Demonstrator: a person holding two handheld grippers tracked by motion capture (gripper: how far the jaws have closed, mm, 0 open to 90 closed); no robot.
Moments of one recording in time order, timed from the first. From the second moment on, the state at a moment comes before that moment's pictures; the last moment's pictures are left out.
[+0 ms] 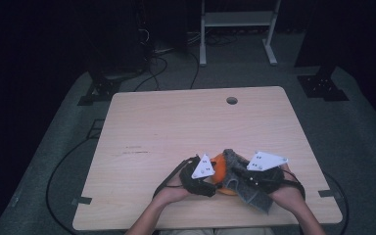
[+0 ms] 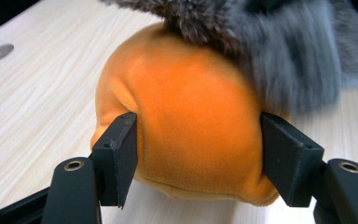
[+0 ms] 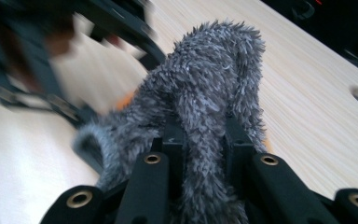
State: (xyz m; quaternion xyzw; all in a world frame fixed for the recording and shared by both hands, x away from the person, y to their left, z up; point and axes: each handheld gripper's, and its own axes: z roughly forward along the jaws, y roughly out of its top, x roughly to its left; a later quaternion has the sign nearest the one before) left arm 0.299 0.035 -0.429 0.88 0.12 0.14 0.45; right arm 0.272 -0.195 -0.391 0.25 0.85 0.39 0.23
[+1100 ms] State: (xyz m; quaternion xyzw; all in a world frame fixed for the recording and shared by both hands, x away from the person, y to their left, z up) left arm 0.318 0.056 -0.439 0.87 0.18 0.10 0.46; right arm 0.282 -0.219 -0.419 0.31 0.84 0.39 0.21
